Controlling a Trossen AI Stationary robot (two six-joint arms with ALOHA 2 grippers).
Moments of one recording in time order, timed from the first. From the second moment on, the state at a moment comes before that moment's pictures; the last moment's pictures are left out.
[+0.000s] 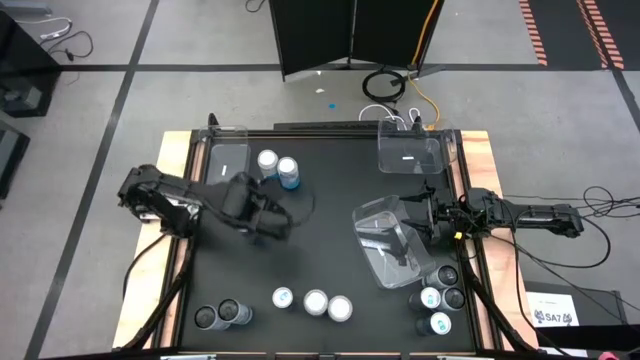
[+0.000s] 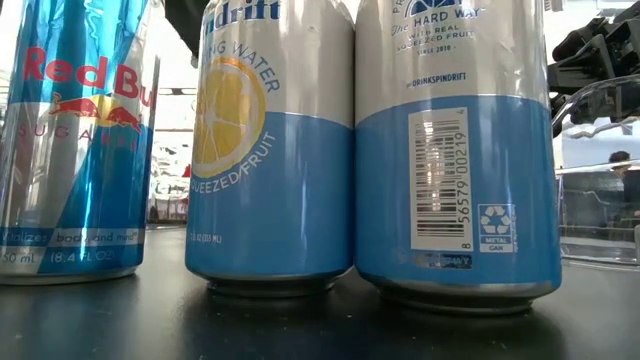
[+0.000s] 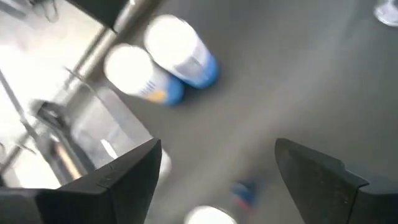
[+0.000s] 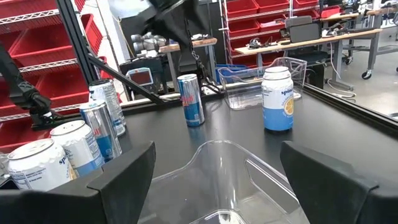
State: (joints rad) left arm -0.23 1.64 1.68 -1.57 -0.58 -0.89; right arm -0.04 0.03 0.02 0.02 0.00 0.18
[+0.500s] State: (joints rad) left arm 0.08 1.00 1.11 -1.12 -0.25 -0.76; right arm -0.04 0.03 0.02 0.02 0.00 0.18
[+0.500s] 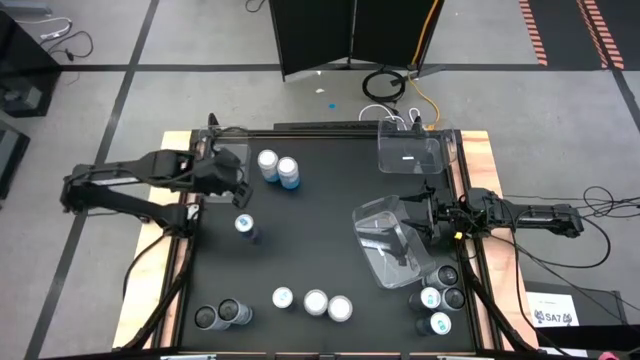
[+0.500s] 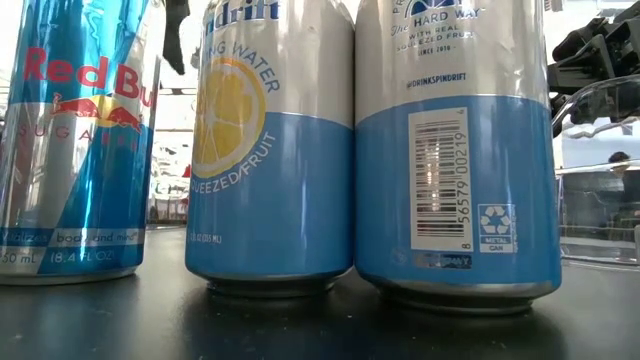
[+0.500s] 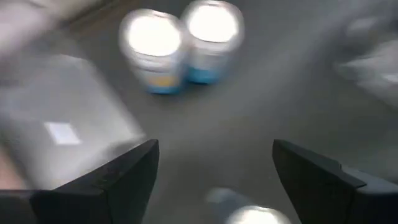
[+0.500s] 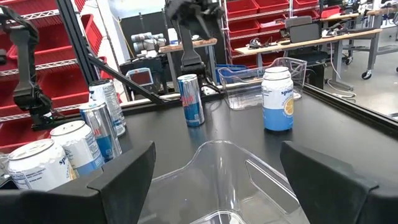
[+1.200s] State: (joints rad) left arm -0.11 1.21 1.09 -1.17 -0.19 -0.91; right arm -0.04 0.03 0.02 0.02 0.00 0.18
